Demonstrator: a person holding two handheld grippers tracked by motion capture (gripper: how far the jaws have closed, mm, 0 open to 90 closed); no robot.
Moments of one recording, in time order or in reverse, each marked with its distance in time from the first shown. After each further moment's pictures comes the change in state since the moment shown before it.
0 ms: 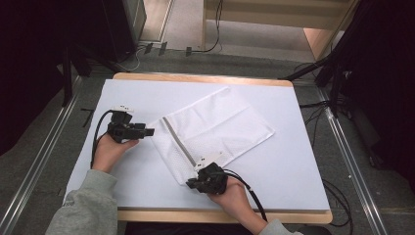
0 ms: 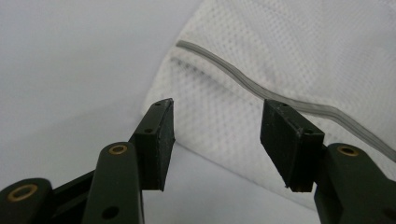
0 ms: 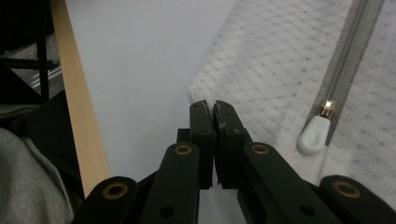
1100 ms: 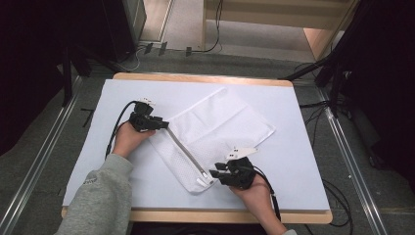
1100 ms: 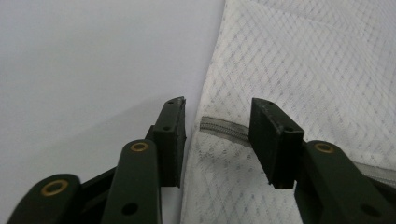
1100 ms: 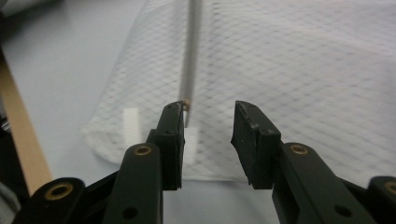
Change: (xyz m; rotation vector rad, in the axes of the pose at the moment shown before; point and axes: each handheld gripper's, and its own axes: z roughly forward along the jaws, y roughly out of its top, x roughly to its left) left arm 0.004 0.031 0.064 0.072 -0.007 0.083; right arm -0.033 -0.028 -0.059 -0.147 -0.190 0.132
